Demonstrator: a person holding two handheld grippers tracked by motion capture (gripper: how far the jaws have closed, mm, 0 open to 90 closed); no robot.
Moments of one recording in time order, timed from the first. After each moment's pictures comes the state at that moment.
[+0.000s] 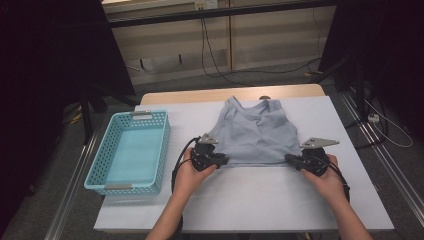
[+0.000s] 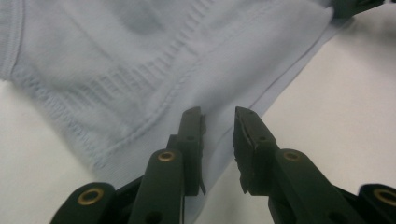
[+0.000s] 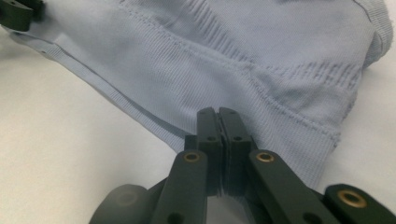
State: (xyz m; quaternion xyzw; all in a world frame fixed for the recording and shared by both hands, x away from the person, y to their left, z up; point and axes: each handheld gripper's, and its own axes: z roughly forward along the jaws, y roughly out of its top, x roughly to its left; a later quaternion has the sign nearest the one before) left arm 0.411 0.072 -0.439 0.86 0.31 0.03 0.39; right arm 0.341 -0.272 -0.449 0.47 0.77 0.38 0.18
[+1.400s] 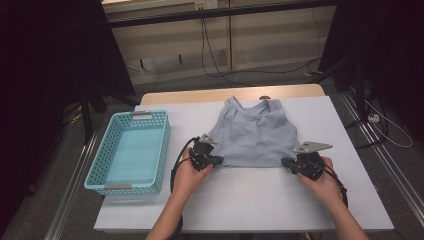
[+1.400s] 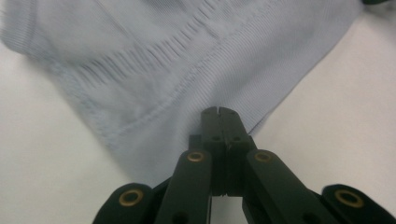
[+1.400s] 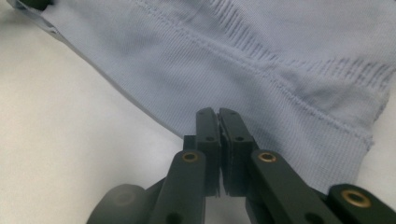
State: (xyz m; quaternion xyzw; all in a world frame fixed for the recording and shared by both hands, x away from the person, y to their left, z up) left arm 0.415 0.076 -0.440 0.88 0.32 0.03 0.36; right arm 0.336 -0.258 -0.454 0.45 0.79 0.37 0.19
